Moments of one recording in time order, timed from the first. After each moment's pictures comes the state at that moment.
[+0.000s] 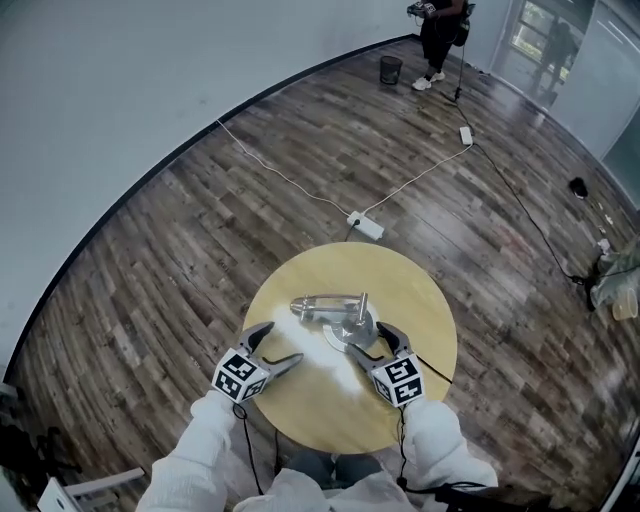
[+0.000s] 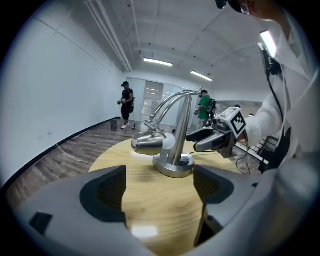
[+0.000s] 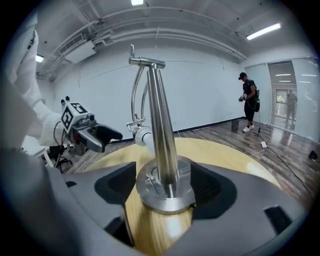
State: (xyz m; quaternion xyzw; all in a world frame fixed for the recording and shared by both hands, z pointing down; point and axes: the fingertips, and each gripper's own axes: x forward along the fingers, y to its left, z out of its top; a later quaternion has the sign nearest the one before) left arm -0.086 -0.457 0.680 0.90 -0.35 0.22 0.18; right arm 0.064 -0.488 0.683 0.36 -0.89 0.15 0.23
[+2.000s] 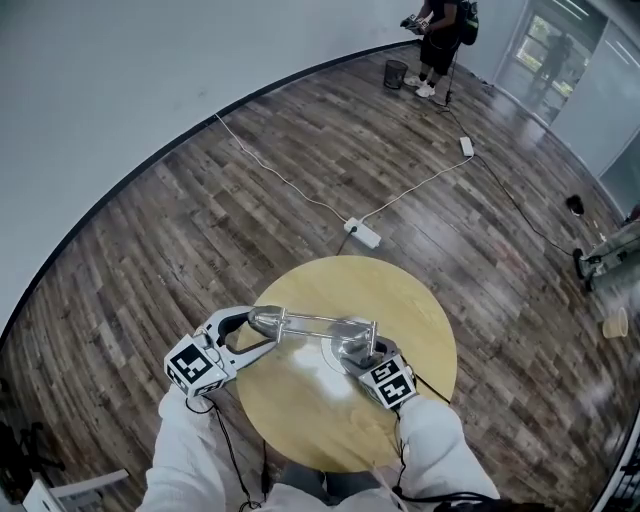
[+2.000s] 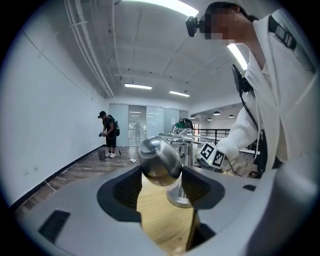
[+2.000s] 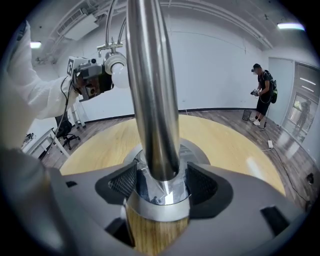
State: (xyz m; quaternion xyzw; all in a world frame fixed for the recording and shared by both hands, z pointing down) left arm -0.128 -0.518 0.558 0.95 -0.30 0.12 0.05; right arm 0.035 -0.515 0.742 0.29 -0.87 0.16 0.37
